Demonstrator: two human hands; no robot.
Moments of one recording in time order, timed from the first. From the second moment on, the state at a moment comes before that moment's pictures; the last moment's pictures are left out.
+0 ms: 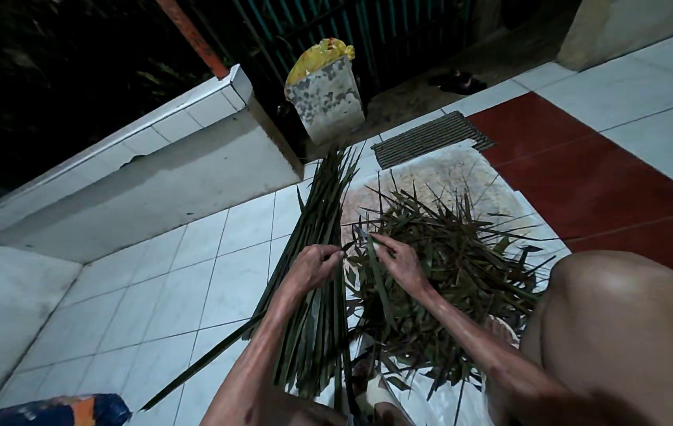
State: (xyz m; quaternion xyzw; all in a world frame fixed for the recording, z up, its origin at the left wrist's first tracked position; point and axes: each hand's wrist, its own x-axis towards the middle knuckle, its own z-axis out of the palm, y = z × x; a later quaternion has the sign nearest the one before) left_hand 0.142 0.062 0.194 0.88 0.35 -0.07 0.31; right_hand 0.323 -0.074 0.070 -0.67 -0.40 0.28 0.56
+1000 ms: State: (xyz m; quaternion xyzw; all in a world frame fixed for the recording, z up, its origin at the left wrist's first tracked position) left_hand 0.152 0.071 0.189 0.84 0.37 -0.09 0.39; right_hand 0.398 -0.084 0.032 -0.74 -0.23 0.44 0.45
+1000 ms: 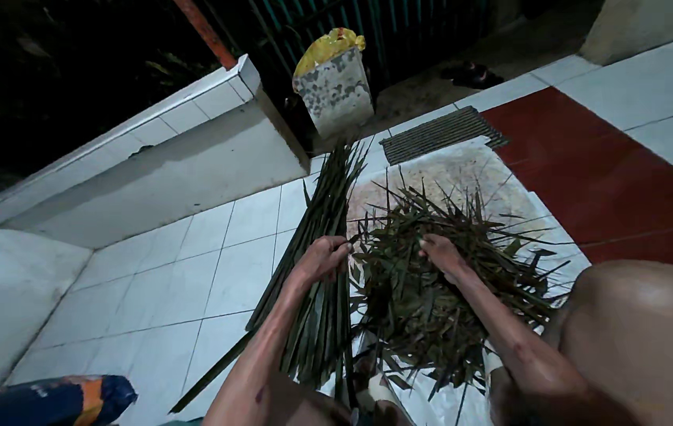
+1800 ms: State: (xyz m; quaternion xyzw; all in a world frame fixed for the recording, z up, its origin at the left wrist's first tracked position) left_hand 0.179 0.064 0.186 0.85 0.28 -0.01 0.44; right_hand 0.401 -0.050 0.165 -0.73 -0.37 0.30 0.49
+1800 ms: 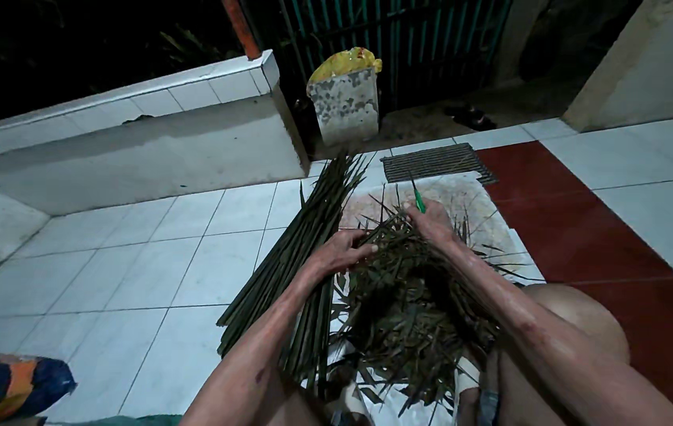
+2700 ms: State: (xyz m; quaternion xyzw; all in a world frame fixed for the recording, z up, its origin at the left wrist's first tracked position) left_hand 0.209 0.073 0.167 0.88 0.38 0.08 0.27; right_hand 0.365 -0.068 0.133 -0.65 -0.51 0.33 0.45
